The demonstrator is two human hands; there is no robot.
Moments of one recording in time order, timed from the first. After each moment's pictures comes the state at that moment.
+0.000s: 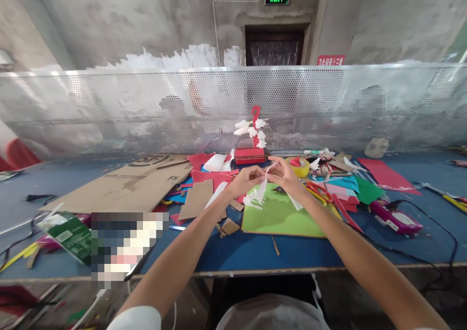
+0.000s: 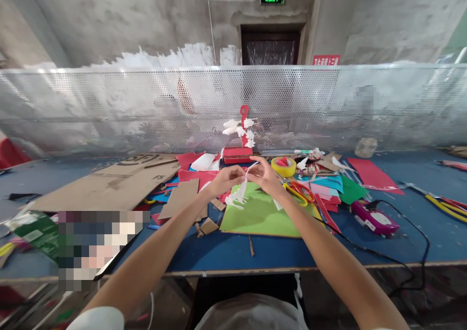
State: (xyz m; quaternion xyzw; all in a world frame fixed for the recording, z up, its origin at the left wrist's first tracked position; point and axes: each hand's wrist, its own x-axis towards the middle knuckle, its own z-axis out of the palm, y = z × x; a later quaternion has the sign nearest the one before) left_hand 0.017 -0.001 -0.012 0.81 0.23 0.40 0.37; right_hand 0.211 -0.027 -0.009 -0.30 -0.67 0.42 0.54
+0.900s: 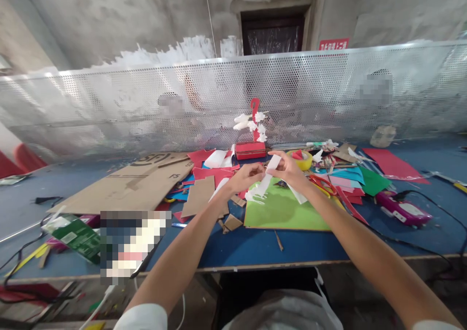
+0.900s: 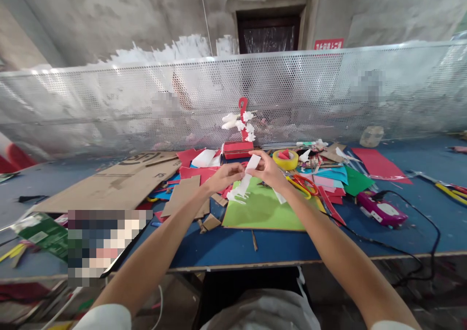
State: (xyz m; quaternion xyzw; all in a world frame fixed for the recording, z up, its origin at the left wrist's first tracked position) left_hand 0.013 -0.013 0.001 0.83 0.25 0.35 0.37; right_hand 0.214 -0.031 -0.001 -0.30 -0.67 0.43 0.52
